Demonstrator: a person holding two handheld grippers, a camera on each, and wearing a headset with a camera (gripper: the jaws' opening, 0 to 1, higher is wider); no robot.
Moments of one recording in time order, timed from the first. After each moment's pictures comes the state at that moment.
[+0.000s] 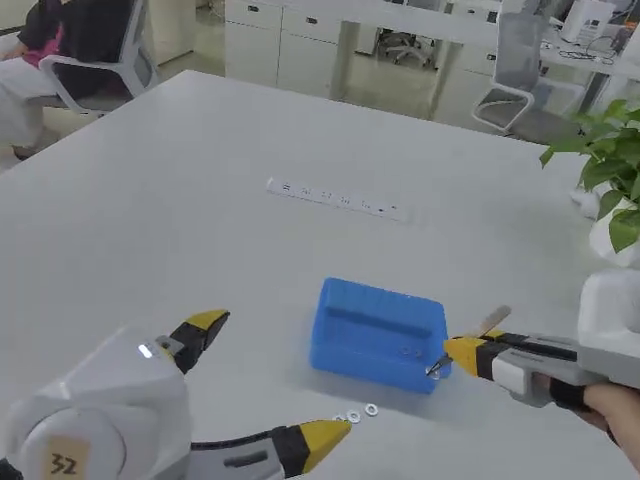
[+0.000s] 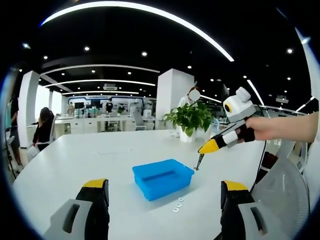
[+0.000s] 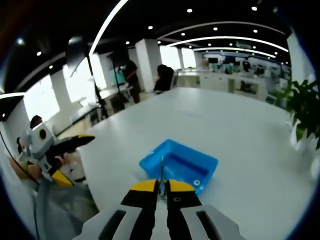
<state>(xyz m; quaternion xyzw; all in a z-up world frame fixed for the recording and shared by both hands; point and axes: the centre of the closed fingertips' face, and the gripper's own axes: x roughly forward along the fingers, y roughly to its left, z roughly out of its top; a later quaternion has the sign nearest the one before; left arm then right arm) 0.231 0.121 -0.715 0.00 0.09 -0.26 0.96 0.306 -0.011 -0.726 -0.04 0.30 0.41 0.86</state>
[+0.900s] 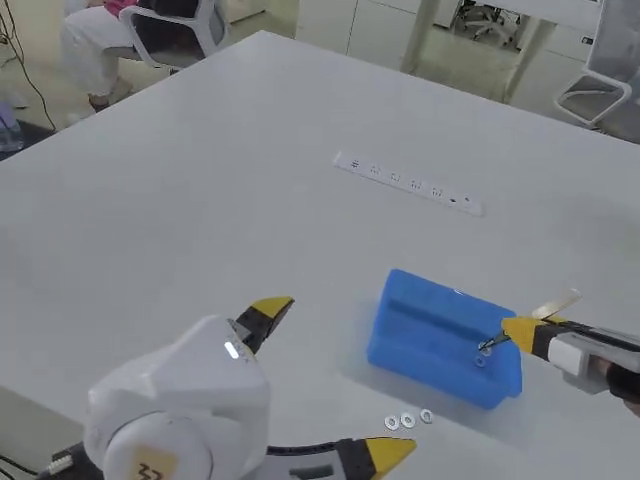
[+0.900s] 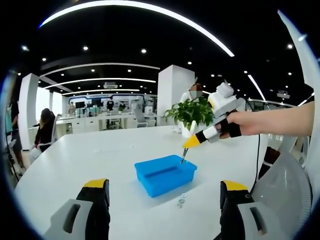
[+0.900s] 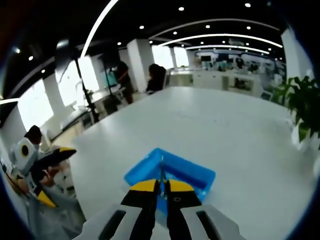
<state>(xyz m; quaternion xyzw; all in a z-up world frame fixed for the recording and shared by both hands) 0.234 0.123 -0.723 0.02 0.11 -0.26 0.96 0.358 0.002 -0.740 -0.03 0.31 0.39 0.87</state>
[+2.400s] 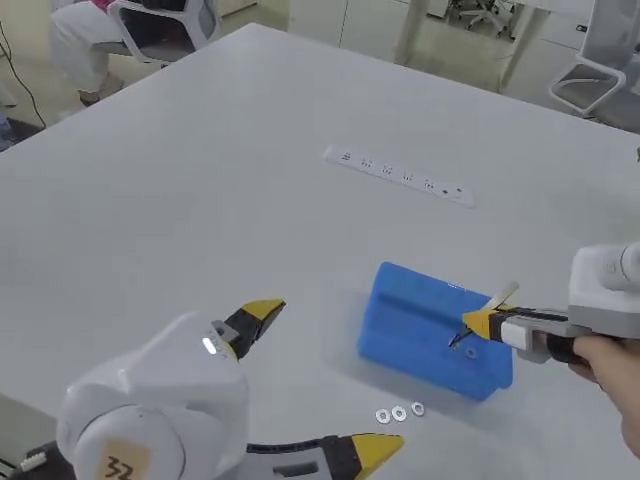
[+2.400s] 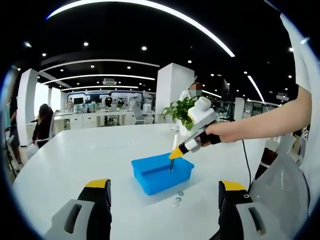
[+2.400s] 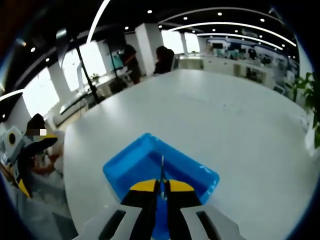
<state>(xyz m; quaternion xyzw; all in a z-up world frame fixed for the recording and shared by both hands) 0.231 0.119 -0.725 0.01 0.12 -0.27 0.96 0.400 0.009 -0.797 -0.07 0.36 0.43 0.83</state>
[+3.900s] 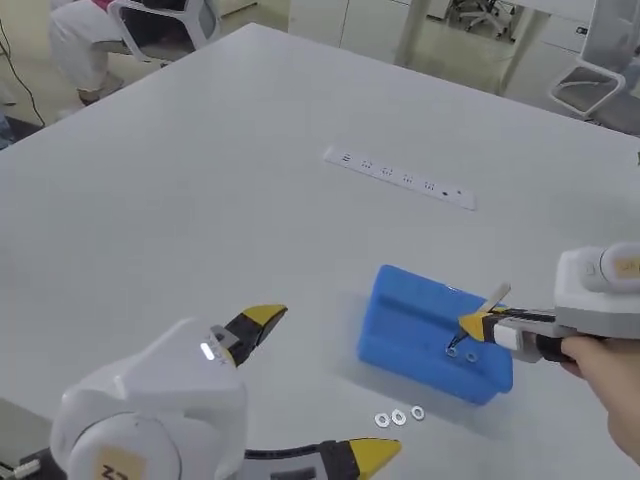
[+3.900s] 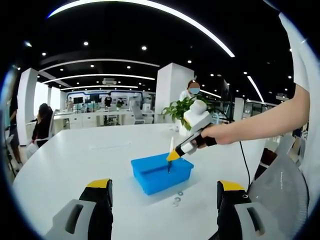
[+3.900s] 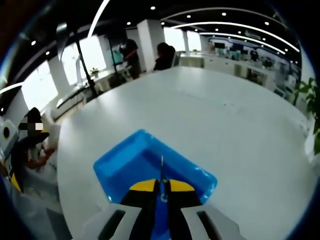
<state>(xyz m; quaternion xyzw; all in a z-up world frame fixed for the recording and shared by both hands) 0.231 0.119 -0.727 0.00 0.12 -0.27 0.96 0.404 0.011 -0.808 -0.10 0.36 0.42 0.83</state>
